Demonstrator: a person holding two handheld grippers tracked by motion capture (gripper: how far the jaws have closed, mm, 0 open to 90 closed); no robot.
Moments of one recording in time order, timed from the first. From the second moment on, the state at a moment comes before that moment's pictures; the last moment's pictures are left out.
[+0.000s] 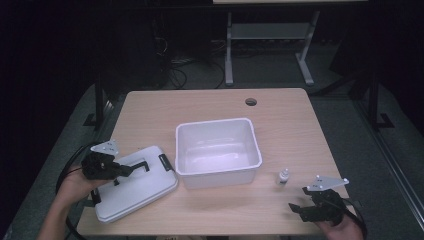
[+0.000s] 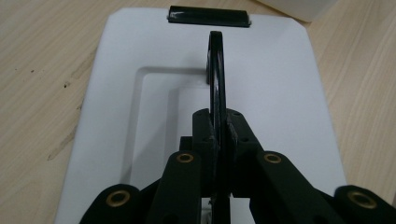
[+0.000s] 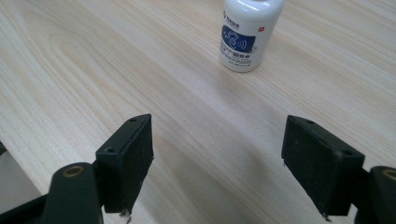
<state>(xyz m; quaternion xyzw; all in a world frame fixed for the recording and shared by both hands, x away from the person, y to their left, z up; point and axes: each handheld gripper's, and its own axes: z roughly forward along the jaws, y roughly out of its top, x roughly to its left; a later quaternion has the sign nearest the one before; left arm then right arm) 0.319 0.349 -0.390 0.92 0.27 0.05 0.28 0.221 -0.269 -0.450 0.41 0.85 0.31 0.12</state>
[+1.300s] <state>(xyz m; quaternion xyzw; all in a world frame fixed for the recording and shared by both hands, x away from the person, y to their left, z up) 0.295 0.327 -0.384 0.91 0.26 0.07 0.32 0.235 -0.269 -0.435 0.39 0.89 0.22 0.10</state>
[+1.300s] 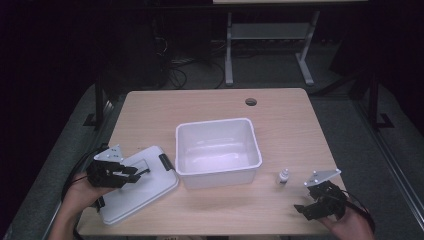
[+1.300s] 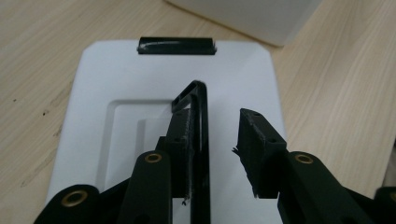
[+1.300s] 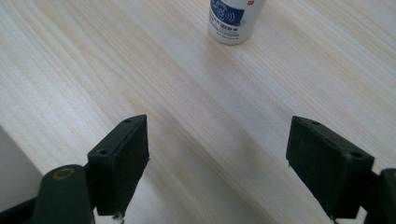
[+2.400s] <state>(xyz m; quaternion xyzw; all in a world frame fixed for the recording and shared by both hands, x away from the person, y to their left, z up) 0.276 0.335 -0.399 0.86 0.33 0.11 0.37 0.288 -0.241 -0.397 0.36 0.92 0.14 0.05</state>
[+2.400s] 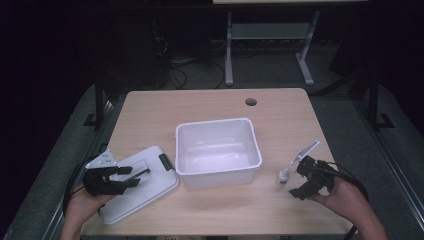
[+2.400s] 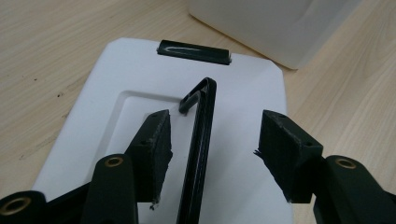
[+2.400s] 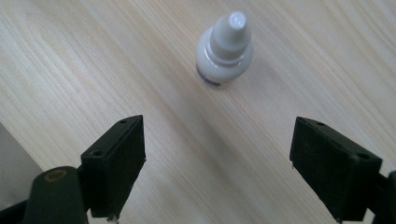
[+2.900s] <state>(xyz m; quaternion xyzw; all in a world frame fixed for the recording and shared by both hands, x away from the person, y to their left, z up) 0.272 0.344 -0.397 0.85 0.34 0.12 0.37 0.313 -0.212 -0.390 0.33 0.94 0.11 0.04</state>
